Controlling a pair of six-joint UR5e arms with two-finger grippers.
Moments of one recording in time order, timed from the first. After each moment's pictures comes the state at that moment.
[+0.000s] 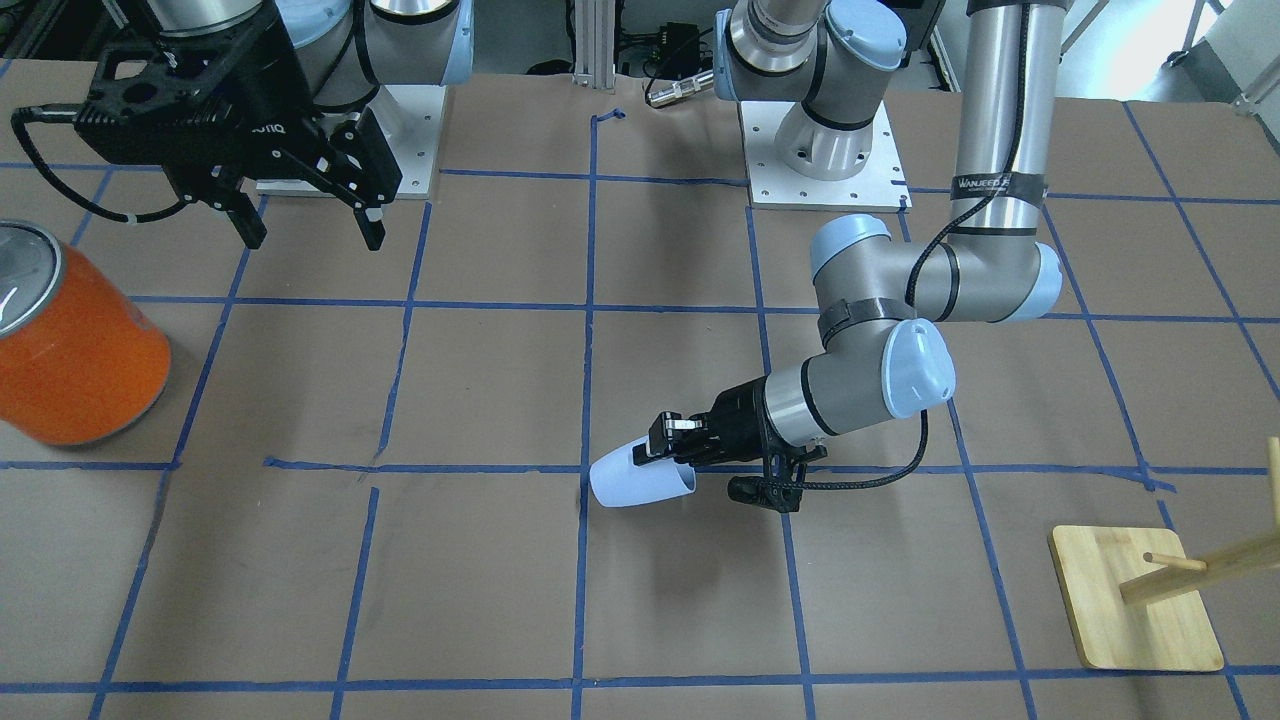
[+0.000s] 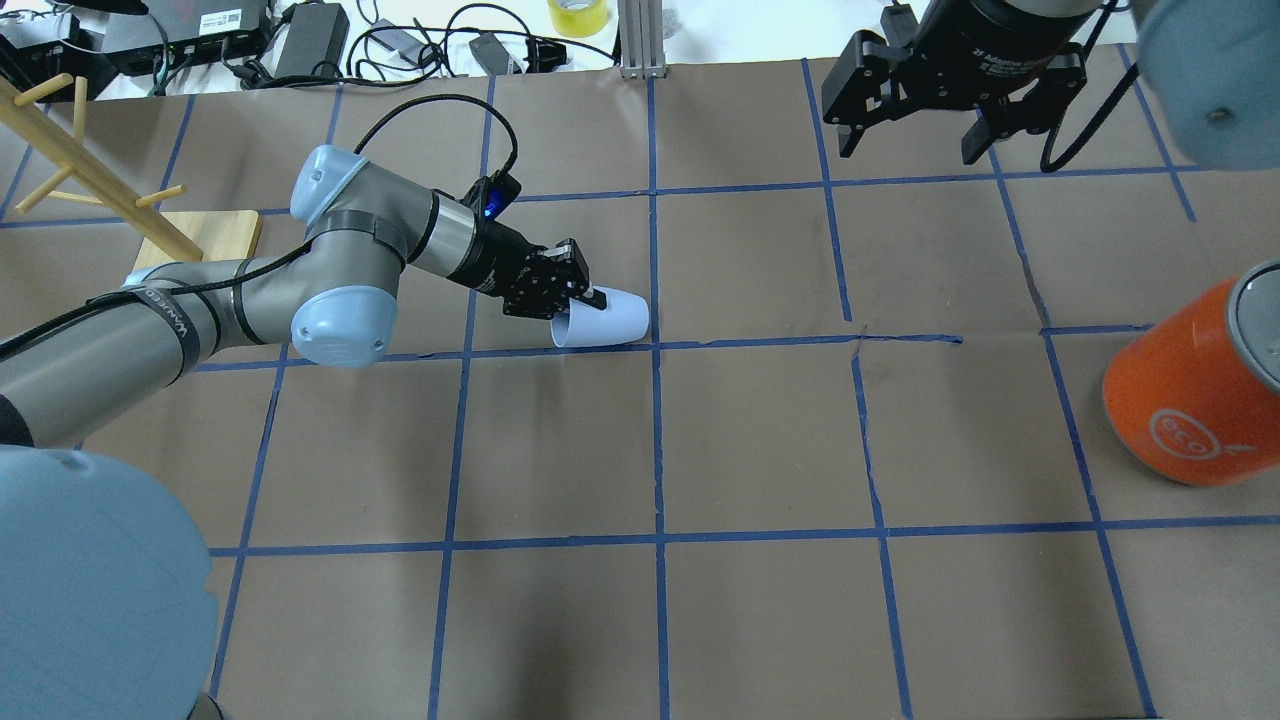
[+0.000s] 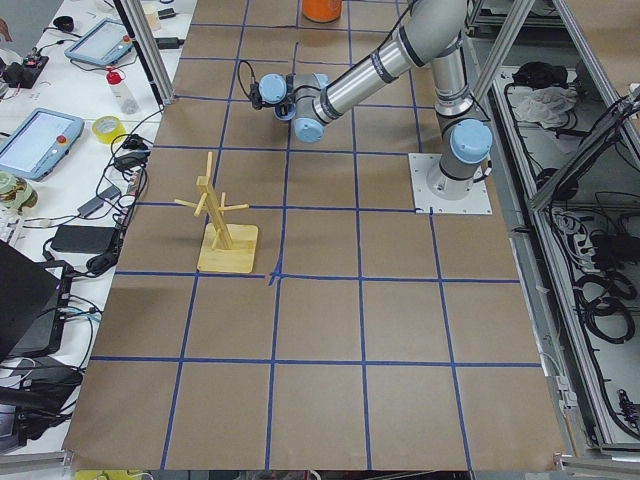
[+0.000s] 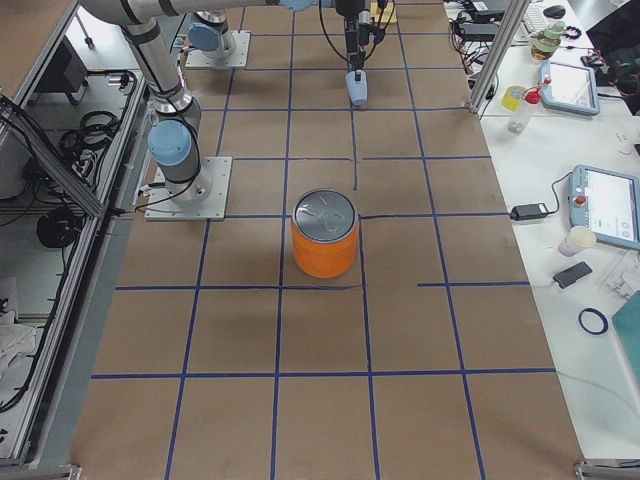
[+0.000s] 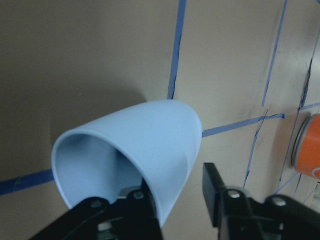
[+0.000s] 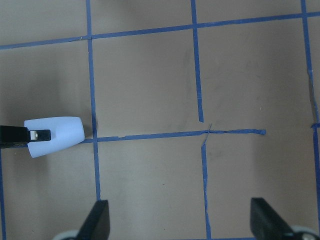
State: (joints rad) left arm -1.55 -2.02 -1.87 -0.87 0.79 -0.06; right arm 1.62 -1.59 1.51 -1.67 -1.50 0.12
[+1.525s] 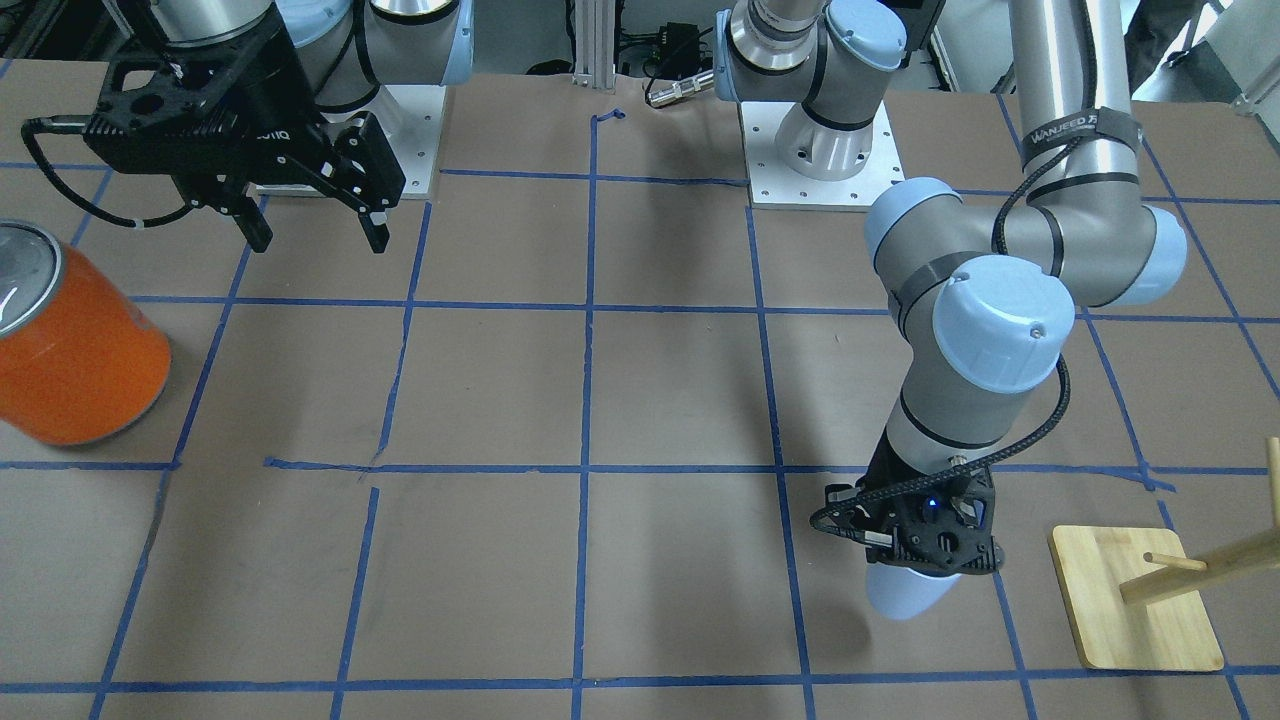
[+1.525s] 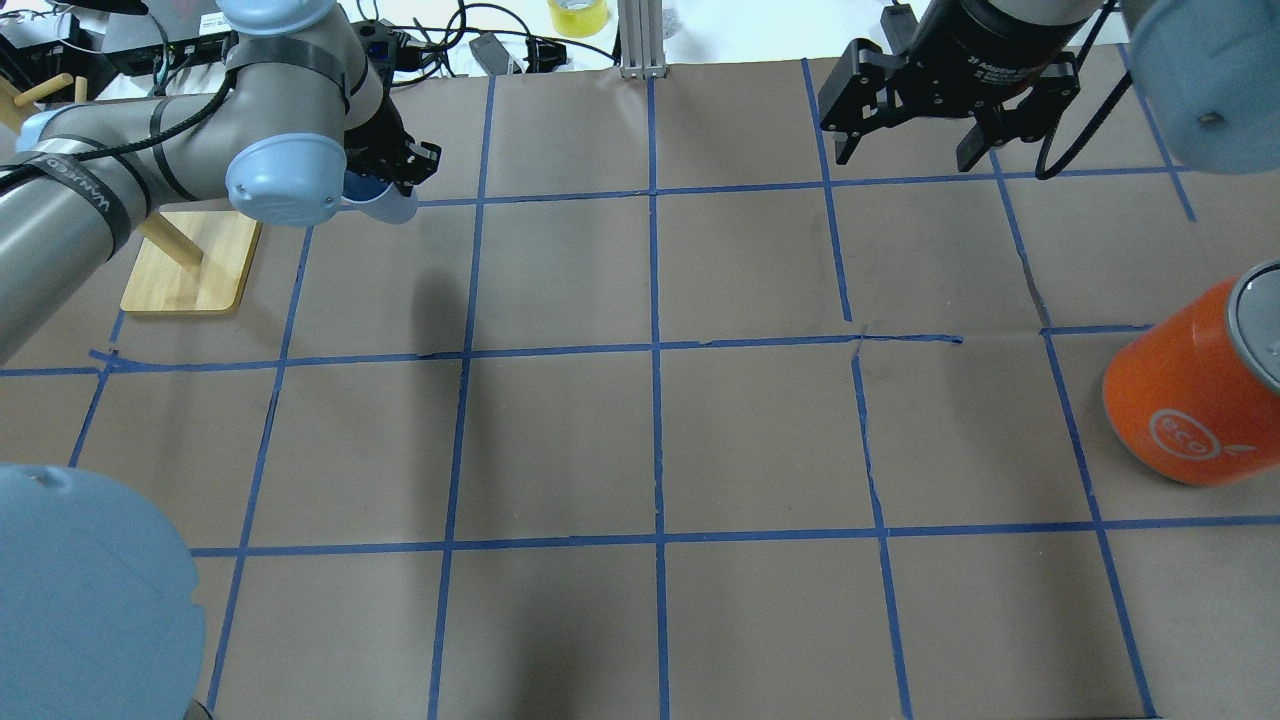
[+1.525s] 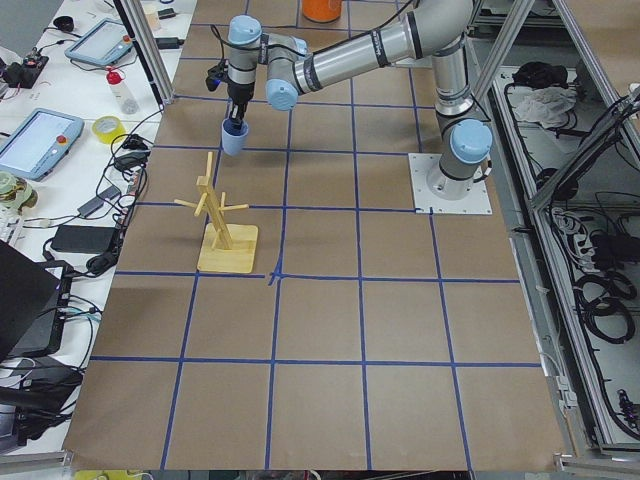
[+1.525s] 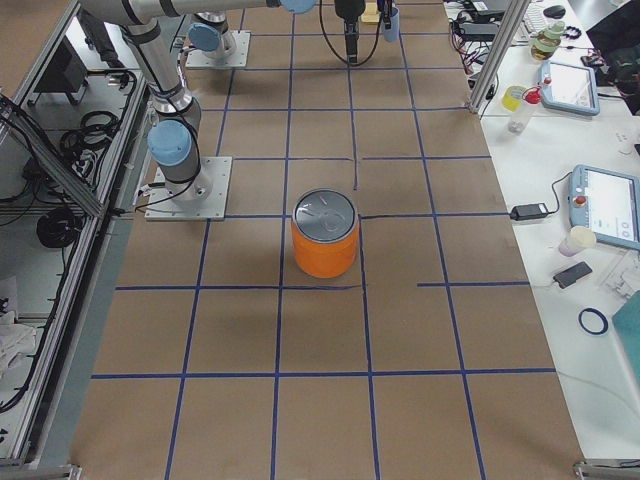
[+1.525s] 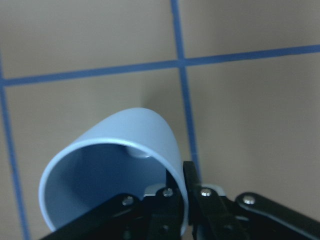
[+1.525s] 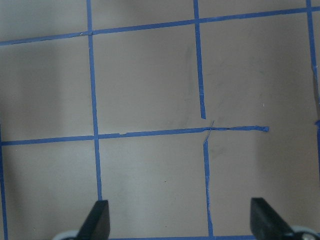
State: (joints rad) left arm -1.53 -2.02 -1.54 -0.94 1.66 0.25; right arm 1.62 -1.59 1.51 -1.66 -1.49 0.12
